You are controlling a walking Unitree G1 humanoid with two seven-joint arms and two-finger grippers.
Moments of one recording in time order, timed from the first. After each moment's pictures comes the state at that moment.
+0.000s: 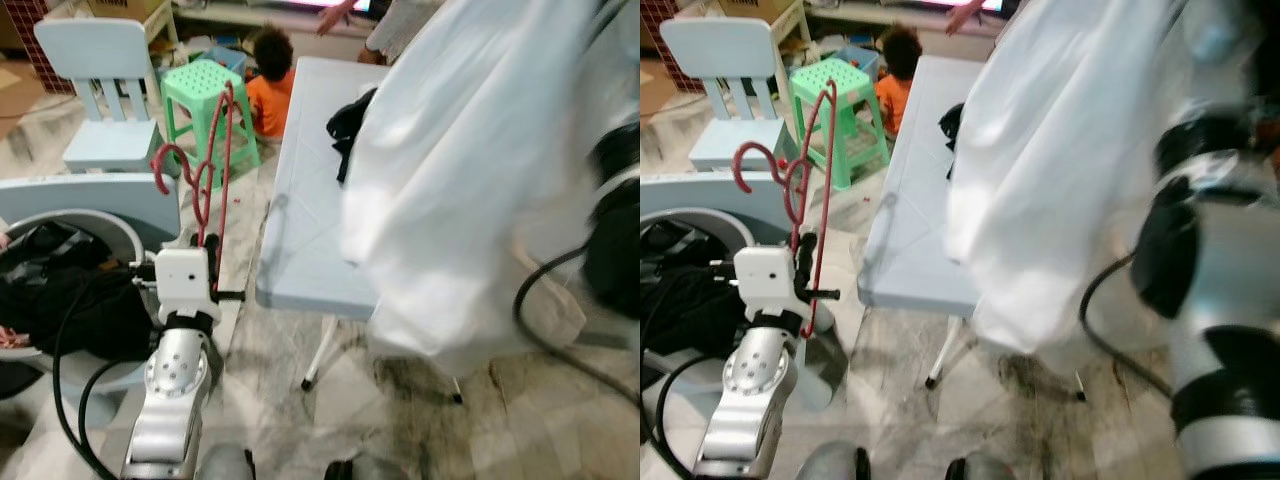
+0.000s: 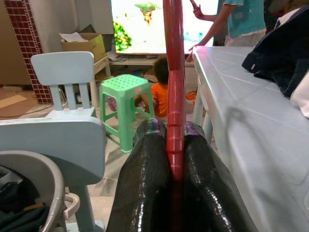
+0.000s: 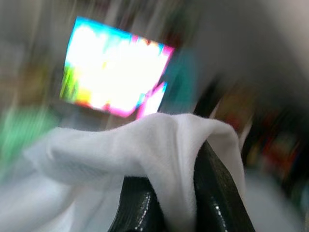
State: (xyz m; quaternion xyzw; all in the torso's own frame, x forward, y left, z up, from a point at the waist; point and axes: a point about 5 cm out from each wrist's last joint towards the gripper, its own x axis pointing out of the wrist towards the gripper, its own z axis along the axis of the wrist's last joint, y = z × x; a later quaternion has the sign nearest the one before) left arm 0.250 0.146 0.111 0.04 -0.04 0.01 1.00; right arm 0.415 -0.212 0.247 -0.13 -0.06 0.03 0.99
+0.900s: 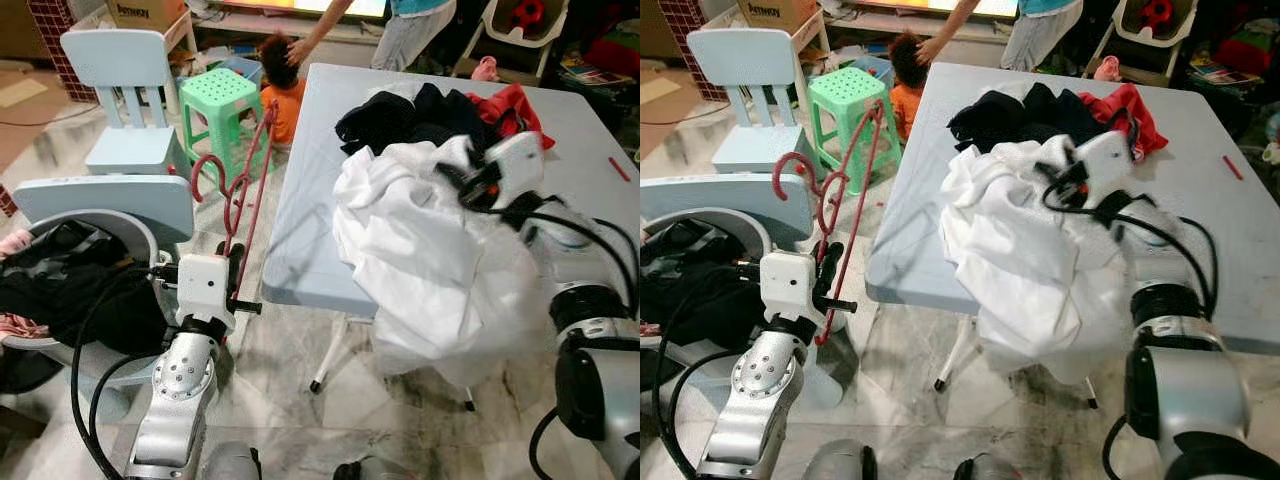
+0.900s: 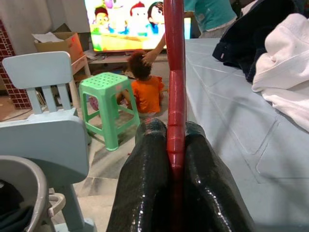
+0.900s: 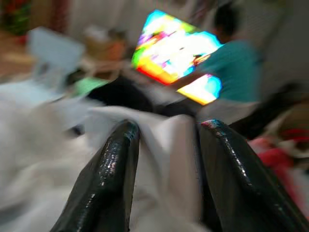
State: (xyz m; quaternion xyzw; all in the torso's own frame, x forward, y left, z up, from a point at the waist) left arm 0.248 0.133 0.102 0.04 -0.02 -0.06 1.00; right arm 0.370 -0.257 0.204 -0.17 -0.11 0.14 0.97
